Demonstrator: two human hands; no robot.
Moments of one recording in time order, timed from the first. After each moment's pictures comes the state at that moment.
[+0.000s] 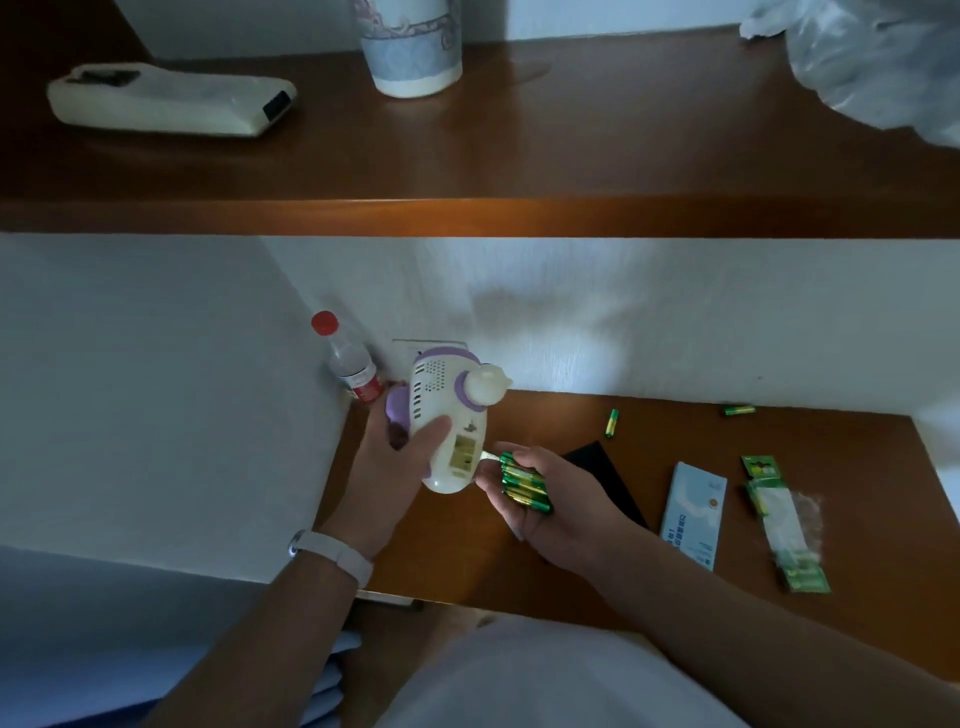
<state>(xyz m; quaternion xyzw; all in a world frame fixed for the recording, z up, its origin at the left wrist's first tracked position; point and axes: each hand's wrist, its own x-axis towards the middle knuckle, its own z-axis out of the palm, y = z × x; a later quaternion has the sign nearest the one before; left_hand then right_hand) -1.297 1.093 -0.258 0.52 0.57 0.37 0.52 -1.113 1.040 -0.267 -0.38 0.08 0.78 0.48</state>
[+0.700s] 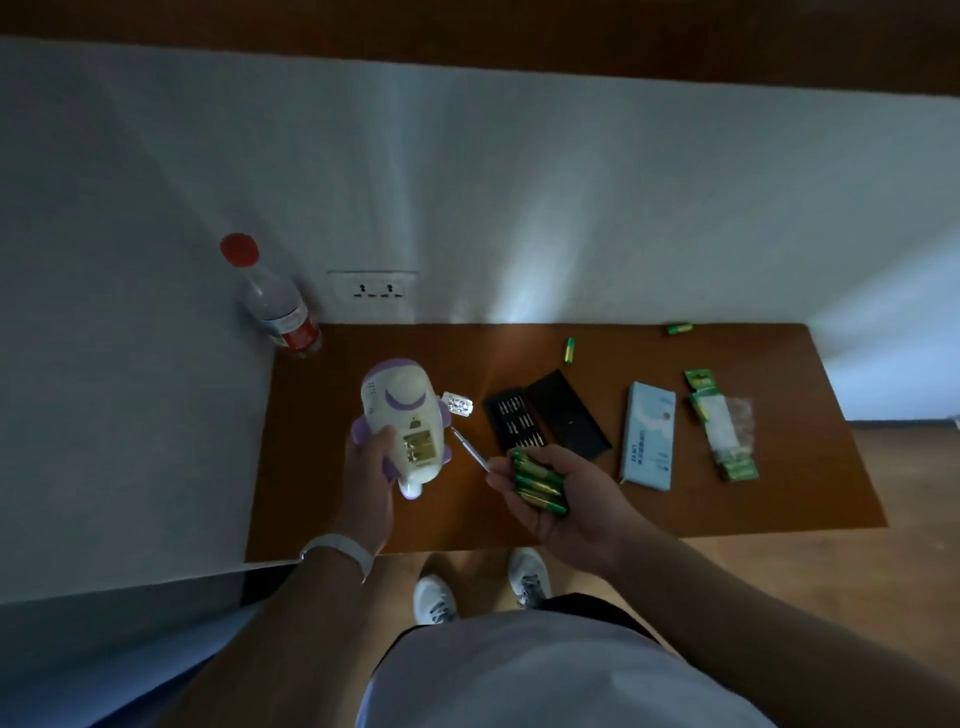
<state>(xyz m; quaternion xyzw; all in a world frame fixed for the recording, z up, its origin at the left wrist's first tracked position) -1.328 1.075 -0.383 0.34 0.52 0.37 0.70 -1.133 0.987 -0.296 -0.46 0.16 0.73 0.49</state>
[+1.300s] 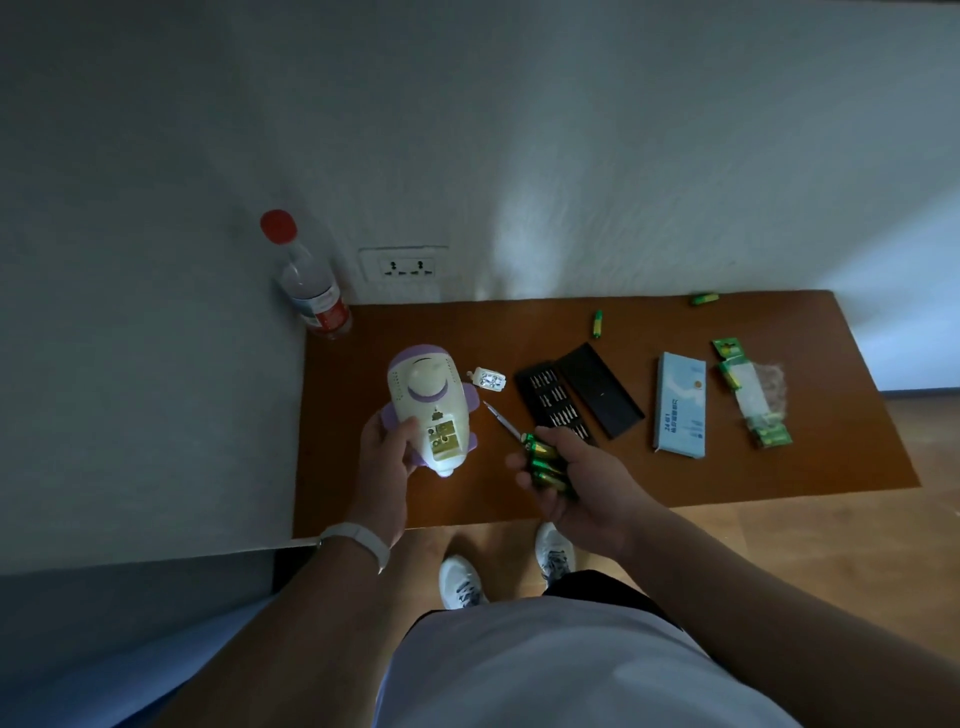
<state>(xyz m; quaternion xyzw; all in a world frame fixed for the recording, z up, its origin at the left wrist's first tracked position) -1.368 1.074 -0.393 0.30 0.54 0.35 0.70 -1.179 0.985 -0.295 -0.54 0.07 0.70 0.46</state>
